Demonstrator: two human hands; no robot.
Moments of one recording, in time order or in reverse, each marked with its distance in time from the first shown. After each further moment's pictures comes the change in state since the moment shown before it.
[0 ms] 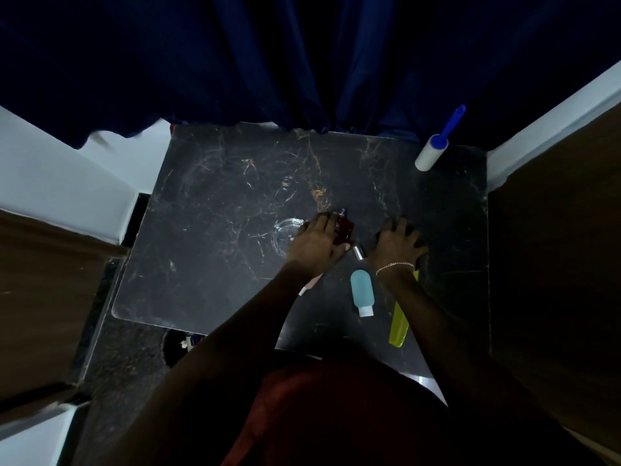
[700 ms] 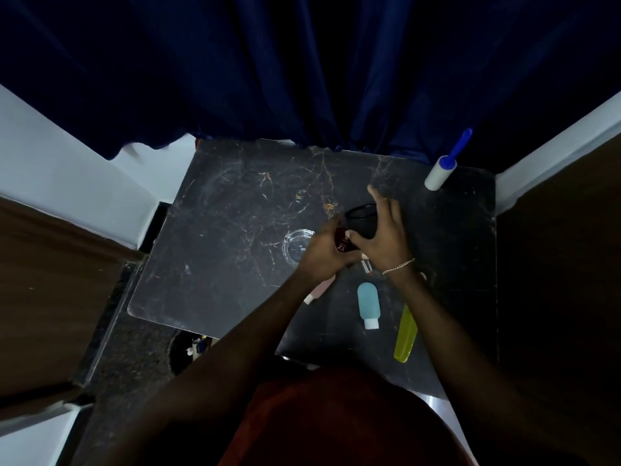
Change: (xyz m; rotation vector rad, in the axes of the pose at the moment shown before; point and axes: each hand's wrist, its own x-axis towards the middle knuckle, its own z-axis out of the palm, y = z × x) left_hand -0.015 0.016 -0.031 -0.786 0.128 -0.074; right_hand -0.004 -0.021 -0.060 0.859 0.154 -0.507
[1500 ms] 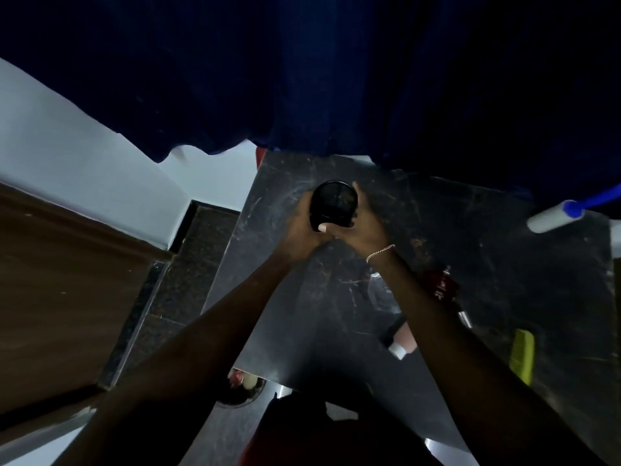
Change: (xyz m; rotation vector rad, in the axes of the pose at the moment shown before) left_hand 0.072 -0.133 -0.248 -0.113 0.152 -0.025; right_hand 0.136 -0.124 0.230 0.181 -0.310 0.224
